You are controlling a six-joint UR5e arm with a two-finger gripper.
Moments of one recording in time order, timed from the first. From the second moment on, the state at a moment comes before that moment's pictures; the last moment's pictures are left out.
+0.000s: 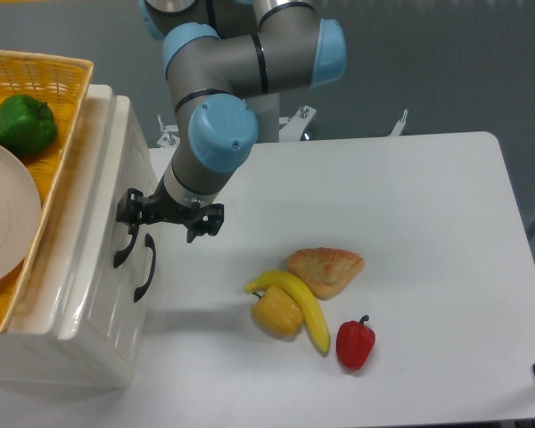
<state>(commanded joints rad) 2.26 -1.84 -1.55 -1.44 1.15 0.23</state>
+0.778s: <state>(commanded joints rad) 2.25 -1.84 -1.56 -1.43 1.15 0.23</state>
